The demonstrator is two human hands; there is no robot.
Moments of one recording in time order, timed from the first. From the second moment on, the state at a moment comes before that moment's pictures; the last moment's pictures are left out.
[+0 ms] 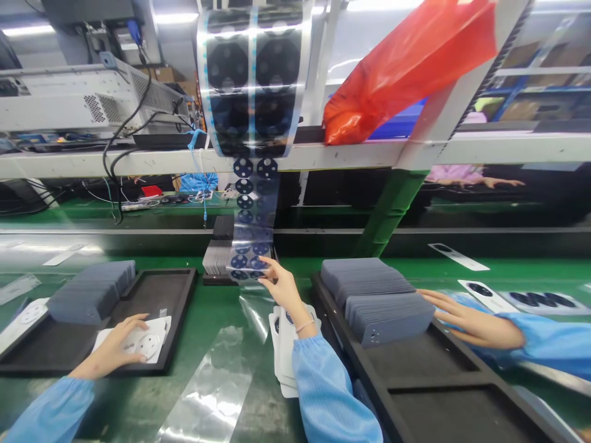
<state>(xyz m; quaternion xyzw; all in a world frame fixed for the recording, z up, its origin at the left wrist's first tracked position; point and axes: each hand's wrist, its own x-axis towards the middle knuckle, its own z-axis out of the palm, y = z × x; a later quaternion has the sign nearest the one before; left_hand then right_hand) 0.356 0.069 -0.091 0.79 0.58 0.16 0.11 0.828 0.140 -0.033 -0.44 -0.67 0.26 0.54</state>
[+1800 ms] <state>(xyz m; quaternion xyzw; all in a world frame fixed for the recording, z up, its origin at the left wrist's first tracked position) 0.609 0.081 -0.036 0.42 0.45 0.62 0.49 0.788 0.030 0.004 -0.45 -0.44 0.32 0.70</state>
